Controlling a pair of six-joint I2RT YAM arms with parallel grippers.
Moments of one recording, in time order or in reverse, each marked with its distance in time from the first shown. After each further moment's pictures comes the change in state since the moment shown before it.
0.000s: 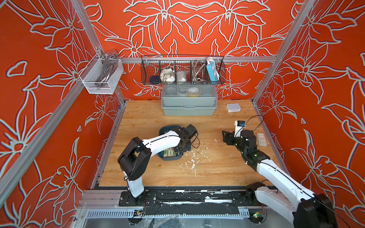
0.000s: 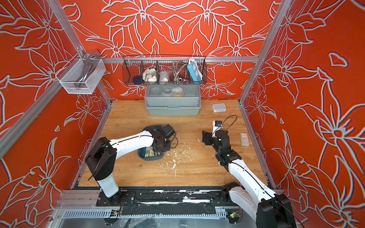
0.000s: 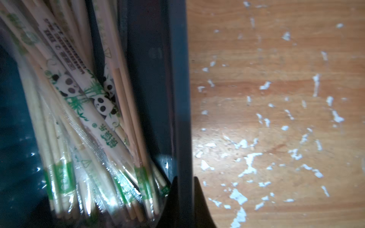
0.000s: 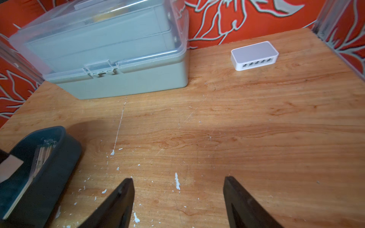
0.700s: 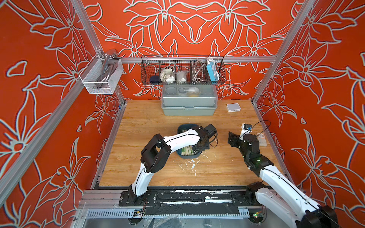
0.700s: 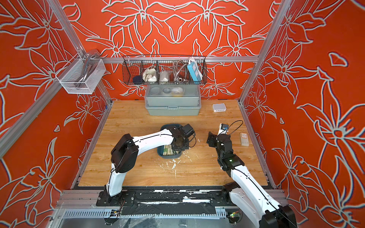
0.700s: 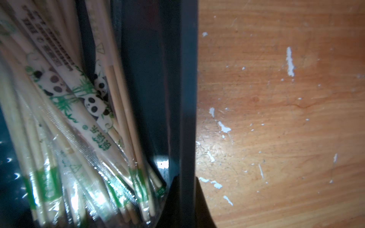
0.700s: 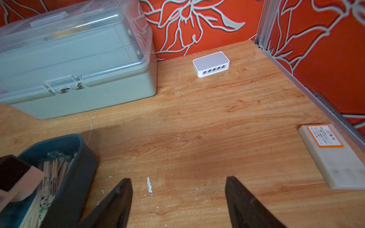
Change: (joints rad) left arm -0.126 0.302 0.399 -0.044 0.052 -0.111; right arm 0.000 -0.102 -0.052 -0.035 0.176 0.022
